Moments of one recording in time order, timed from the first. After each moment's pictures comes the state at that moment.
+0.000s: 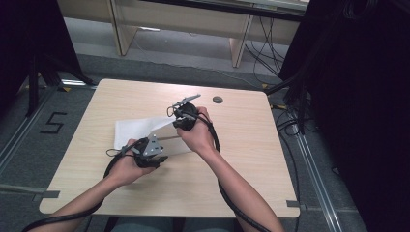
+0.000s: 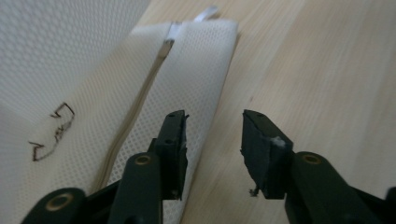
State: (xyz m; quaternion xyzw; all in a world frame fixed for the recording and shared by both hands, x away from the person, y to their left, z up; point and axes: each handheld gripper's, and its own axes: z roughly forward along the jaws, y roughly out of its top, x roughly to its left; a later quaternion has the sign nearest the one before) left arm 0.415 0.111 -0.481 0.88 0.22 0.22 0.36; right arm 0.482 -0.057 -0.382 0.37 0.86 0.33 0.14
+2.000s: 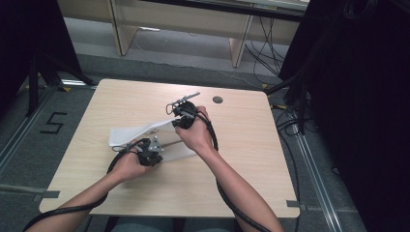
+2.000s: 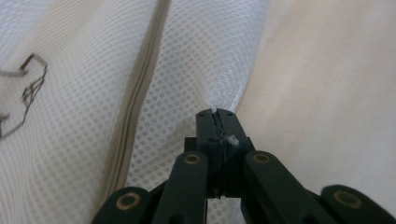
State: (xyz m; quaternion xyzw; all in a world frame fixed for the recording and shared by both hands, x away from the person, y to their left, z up) left arm 0.425 0.109 -0.500 0.91 0.25 0.15 0.29; right arm 0.485 -0.055 -0.378 0.39 0.85 0.33 0.13
